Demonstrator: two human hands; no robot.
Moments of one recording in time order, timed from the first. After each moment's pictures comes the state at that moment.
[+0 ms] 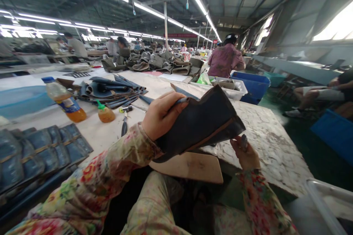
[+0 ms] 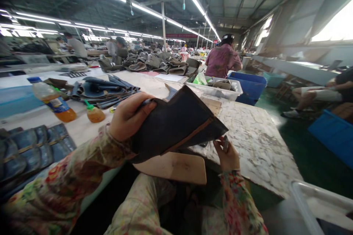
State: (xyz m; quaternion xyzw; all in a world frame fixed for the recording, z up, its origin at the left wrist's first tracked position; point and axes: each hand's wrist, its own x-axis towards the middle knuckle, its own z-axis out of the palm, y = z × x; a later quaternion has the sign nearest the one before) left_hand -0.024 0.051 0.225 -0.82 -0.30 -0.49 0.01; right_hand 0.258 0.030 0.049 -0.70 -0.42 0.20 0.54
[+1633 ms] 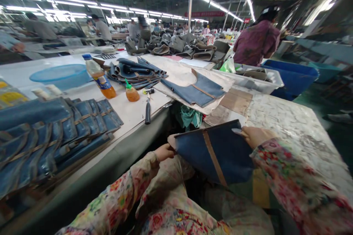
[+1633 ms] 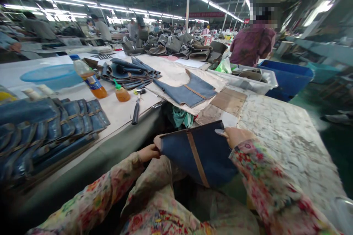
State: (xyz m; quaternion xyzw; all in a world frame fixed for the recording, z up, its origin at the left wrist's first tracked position) left_hand -0.109 0.018 -0.035 -0.49 -0.58 -0.25 -0.60; right_hand 0.233 0.065 0.089 -0.64 -0.76 0.01 0.12
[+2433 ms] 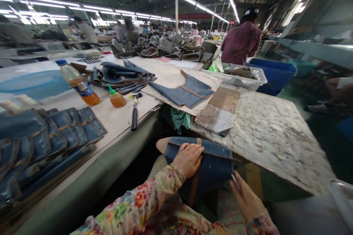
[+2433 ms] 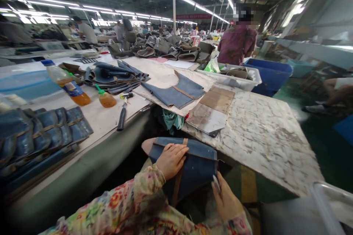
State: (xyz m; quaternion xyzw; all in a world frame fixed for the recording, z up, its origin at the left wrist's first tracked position) left_hand 0.011 0.007 -0.006 -0.87 -0.44 -0.21 -0.06; right_hand 0.248 -0.082 -0.078 -0.71 -0.61 0.17 0.31
